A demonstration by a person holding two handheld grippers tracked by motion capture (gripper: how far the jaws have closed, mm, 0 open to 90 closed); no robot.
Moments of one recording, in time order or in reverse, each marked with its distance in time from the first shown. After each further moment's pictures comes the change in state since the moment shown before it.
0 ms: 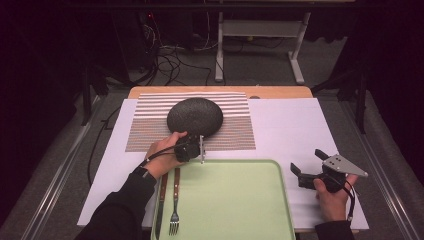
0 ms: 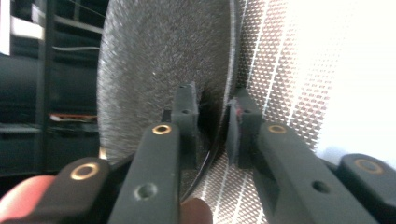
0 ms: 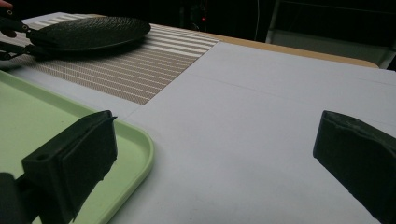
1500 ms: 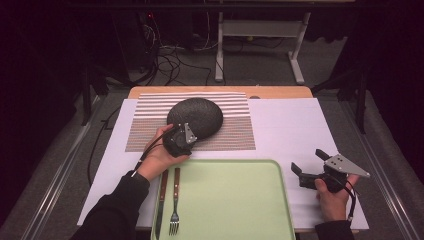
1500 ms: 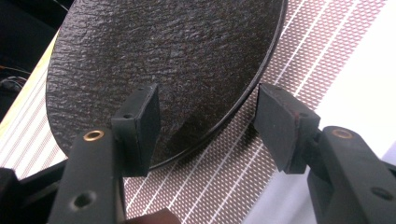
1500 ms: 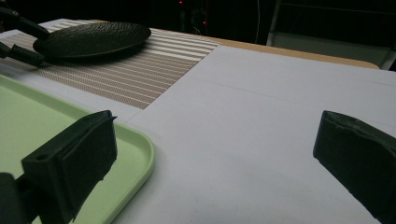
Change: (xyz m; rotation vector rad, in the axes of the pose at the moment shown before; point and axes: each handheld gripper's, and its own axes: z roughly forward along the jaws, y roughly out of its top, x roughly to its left) left arm 0.031 -0.025 -0.005 -0.045 -0.281 -0.469; right arm -0.002 0.000 -0.002 -0.012 0.008 0.014
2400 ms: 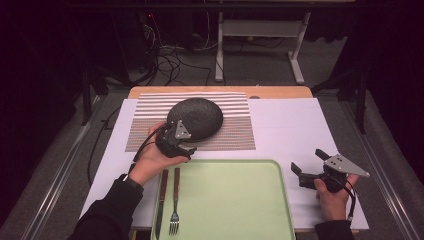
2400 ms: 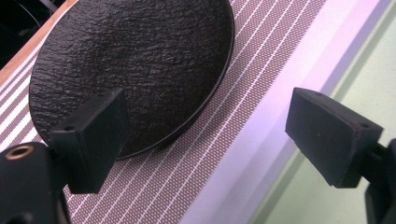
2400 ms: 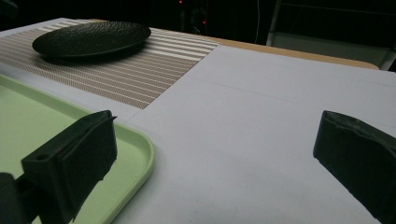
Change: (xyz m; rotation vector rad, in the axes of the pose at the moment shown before) left arm 0.010 0.003 -0.042 -0.072 -0.167 -0.111; right arm 0.000 0.000 0.000 -0.001 -0.002 -0.004
